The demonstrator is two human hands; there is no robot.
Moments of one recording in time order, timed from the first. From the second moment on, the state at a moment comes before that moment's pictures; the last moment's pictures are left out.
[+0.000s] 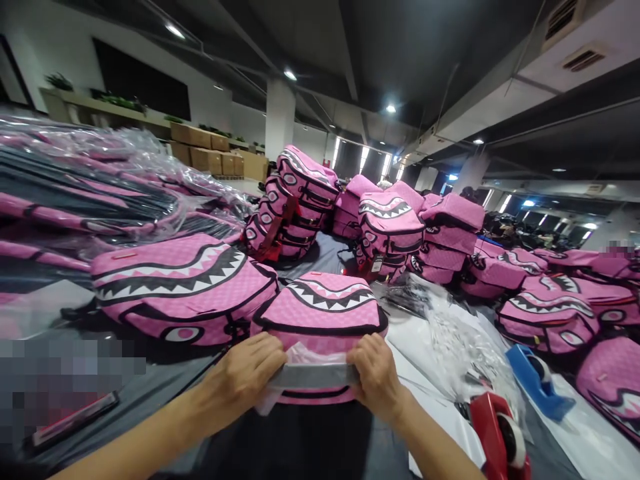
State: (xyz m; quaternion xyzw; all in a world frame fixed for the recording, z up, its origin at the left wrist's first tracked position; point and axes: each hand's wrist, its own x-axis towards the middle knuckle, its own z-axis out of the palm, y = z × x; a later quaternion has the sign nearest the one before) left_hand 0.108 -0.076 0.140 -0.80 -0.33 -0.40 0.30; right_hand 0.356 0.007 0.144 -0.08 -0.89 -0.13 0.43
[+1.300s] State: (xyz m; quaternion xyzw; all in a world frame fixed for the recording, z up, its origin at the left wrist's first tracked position) left_hand 0.138 -0.141 -0.033 -0.76 -0.48 -0.41 0.19; right_hand 0.388 -0.029 0.006 -0.20 -0.94 -0.09 0.25
